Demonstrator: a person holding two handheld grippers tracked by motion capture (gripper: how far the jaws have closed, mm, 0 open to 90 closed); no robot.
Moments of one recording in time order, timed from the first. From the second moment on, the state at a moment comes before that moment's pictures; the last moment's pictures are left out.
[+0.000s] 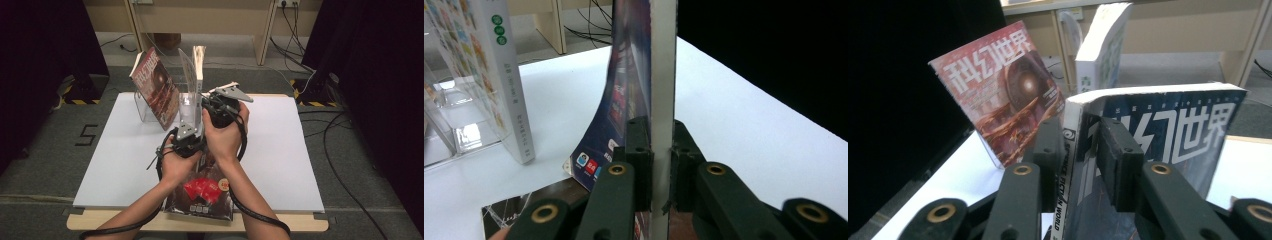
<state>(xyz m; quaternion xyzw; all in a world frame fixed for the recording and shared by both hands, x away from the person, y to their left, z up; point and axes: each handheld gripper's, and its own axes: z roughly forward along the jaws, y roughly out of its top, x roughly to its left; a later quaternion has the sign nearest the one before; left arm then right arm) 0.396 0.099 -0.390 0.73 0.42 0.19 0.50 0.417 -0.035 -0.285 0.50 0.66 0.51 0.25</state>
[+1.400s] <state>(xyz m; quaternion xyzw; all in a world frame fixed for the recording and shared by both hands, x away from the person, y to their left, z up) 0.380 0.124 -0.366 0.69 0.39 0.23 0.57 0.420 -0.079 -0.355 0.56 0.68 0.45 0.14</state>
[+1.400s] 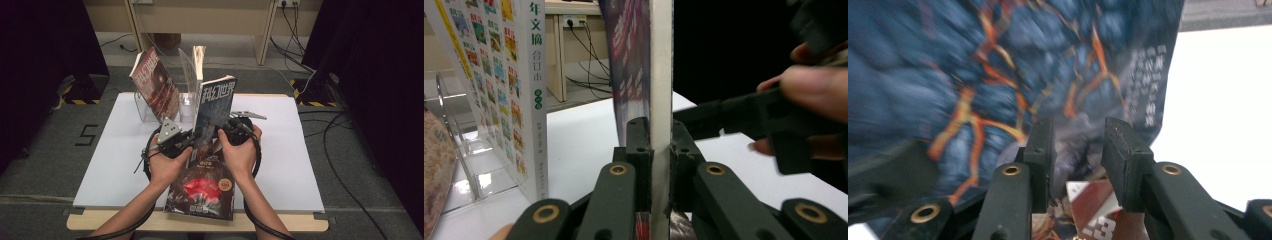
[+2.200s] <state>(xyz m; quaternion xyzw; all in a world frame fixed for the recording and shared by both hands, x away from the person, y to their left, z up) 0.365 0.138 -0.354 0.67 0.38 0.24 0.59 0.432 -0.073 -0.387 0.59 0.70 0.39 0.11</state>
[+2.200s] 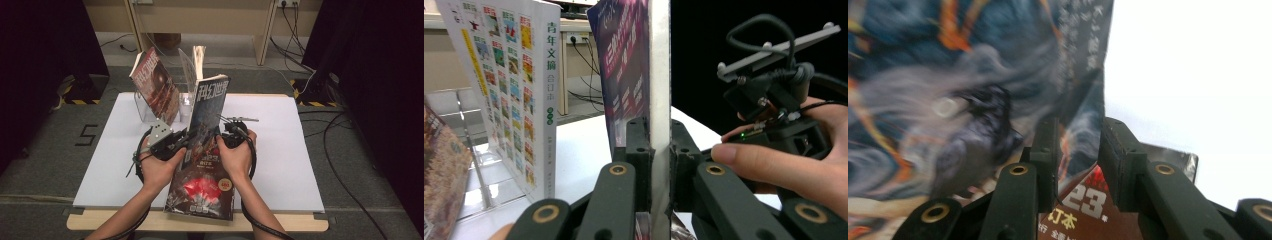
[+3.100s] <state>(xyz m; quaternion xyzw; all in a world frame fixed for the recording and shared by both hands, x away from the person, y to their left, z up) 0.349 0.161 -0.336 0.66 0.38 0.23 0.61 0.436 -0.055 -0.413 0.57 0.74 0.34 0.08</state>
